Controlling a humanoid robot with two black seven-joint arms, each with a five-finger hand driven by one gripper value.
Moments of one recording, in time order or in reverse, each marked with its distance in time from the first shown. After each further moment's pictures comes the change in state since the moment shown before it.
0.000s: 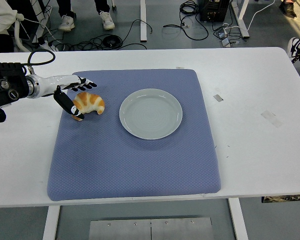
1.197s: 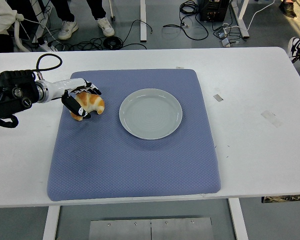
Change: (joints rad) left arm 0.051 -0.063 0.006 0.063 0.004 0.076 -0.008; right arm 0.000 0.000 0.000 0.000 0.000 0.000 0.000
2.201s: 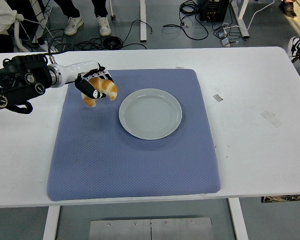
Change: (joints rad) left arm -0.065 -0.073 -0.043 0.037 -0.015 0.015 -0.007; right arm -0.001 0.000 0.000 0.000 0.000 0.000 0.000
